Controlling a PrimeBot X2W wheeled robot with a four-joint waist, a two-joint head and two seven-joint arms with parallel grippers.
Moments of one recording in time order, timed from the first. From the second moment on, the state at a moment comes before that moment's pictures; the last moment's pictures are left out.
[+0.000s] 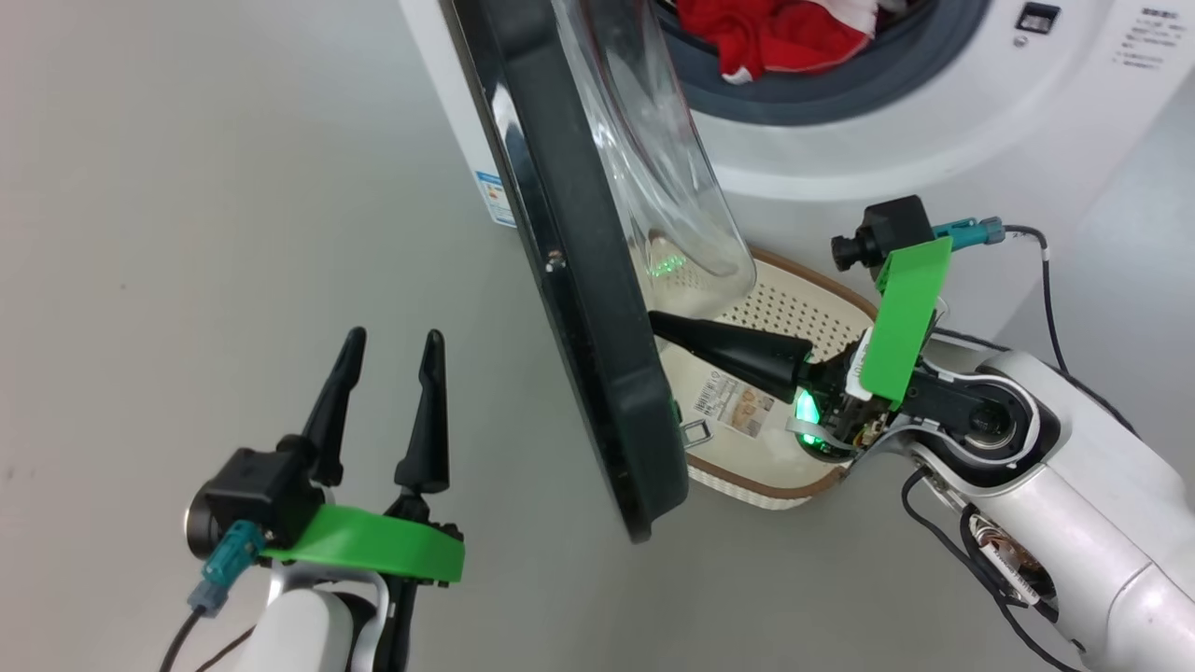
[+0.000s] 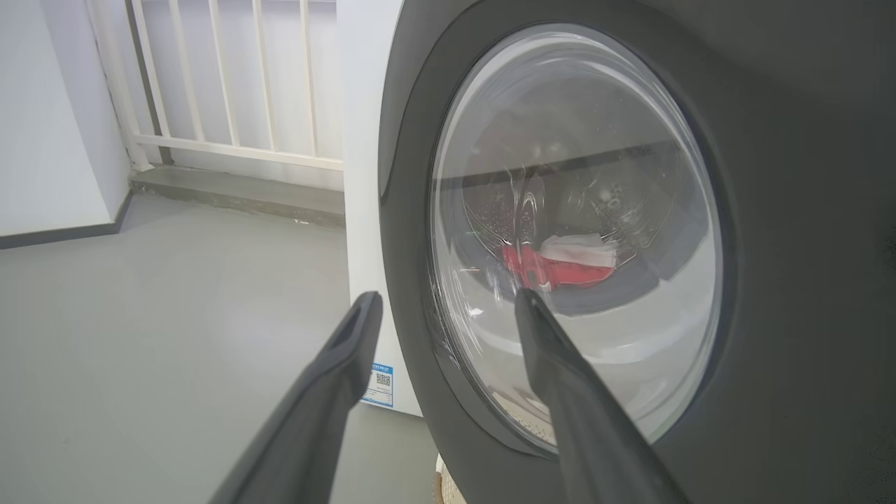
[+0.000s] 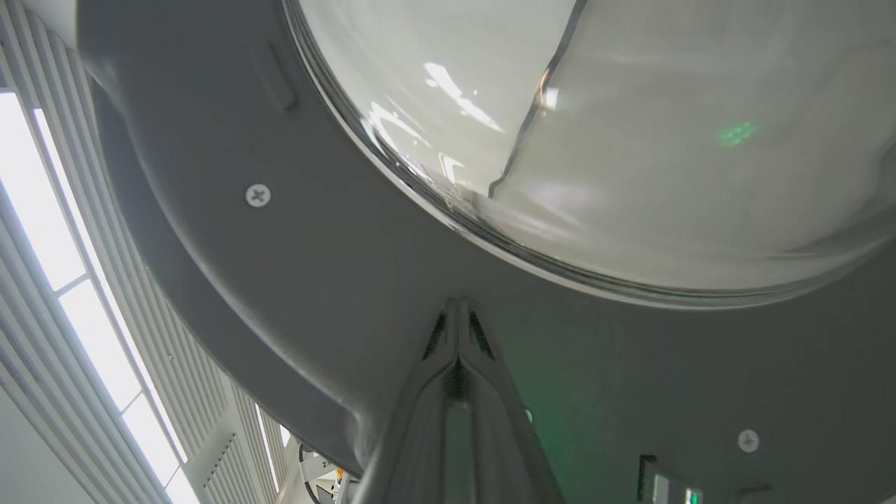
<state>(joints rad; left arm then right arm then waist) -0.32 0.02 -0.18 0.22 -0.32 0.01 -0.26 -0.72 -0.32 0.65 0.30 2.05 0.12 0.55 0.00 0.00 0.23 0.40</state>
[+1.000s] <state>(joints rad) -0.24 0.03 -0.17 0.23 -0.33 0.02 -0.26 -0.72 -0.28 0.78 0.38 2.05 0.12 0.57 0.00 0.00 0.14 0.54</state>
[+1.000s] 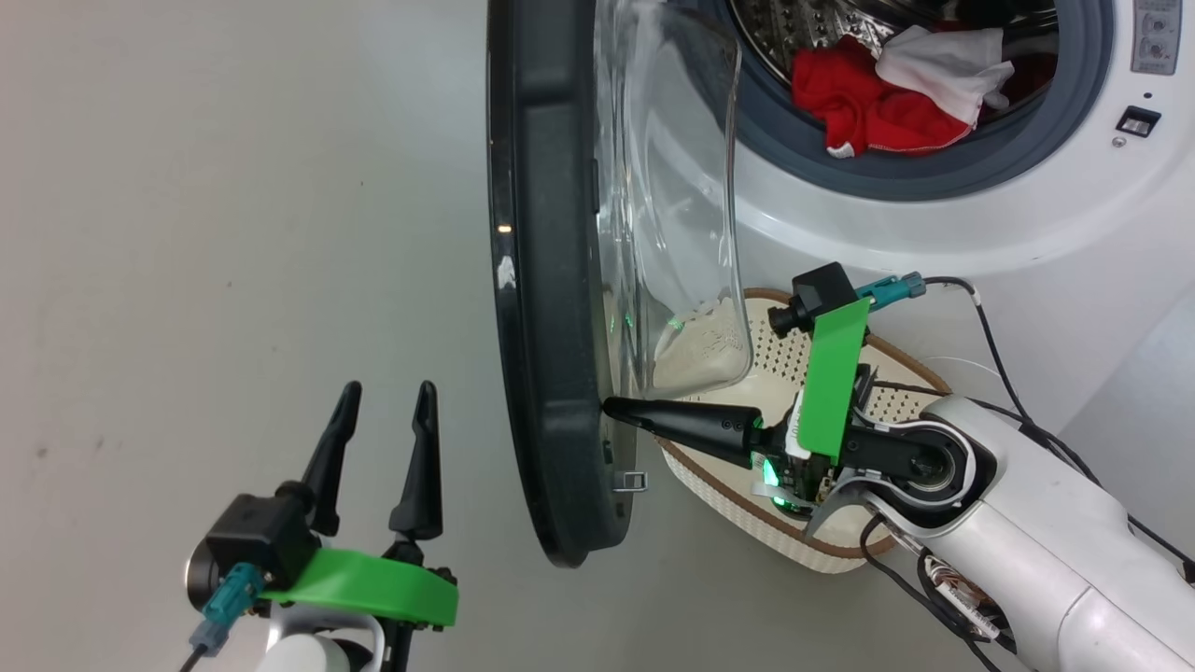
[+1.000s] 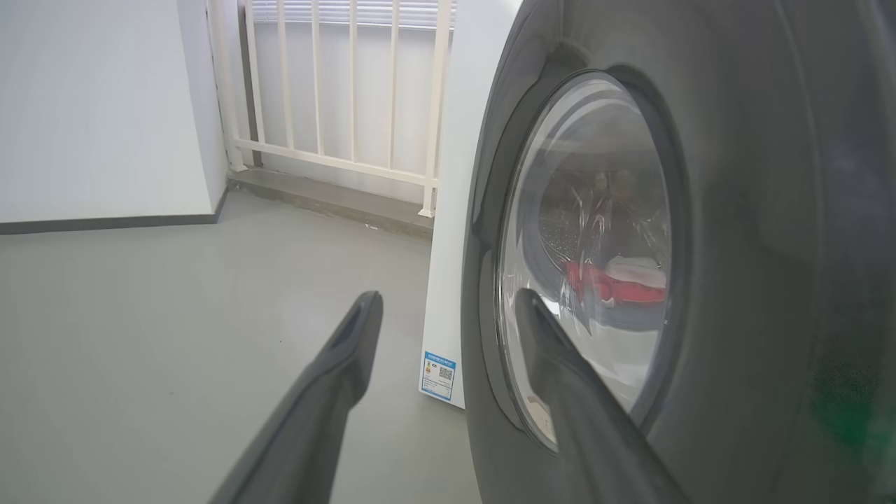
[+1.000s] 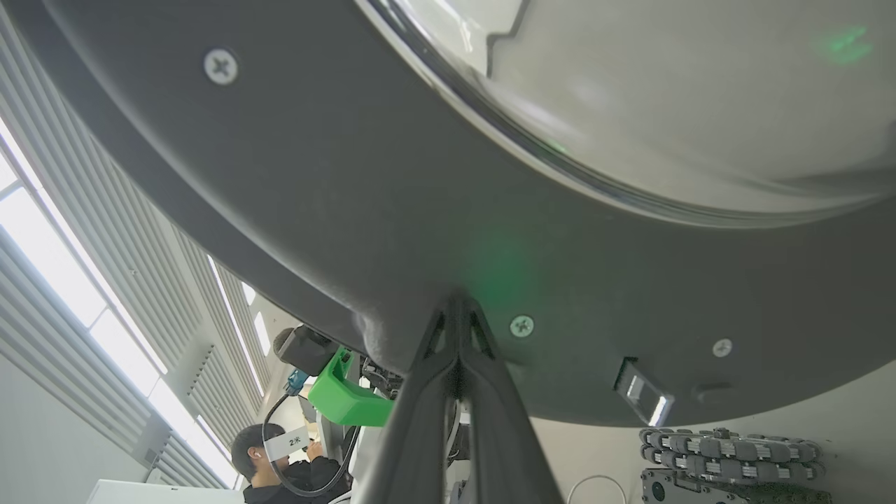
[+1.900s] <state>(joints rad) -0.22 0.04 -0.17 0.30 -0.28 -0.02 -0.26 -0.61 -0.44 0.88 0.52 1.23 0.12 -0.05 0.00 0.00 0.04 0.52</state>
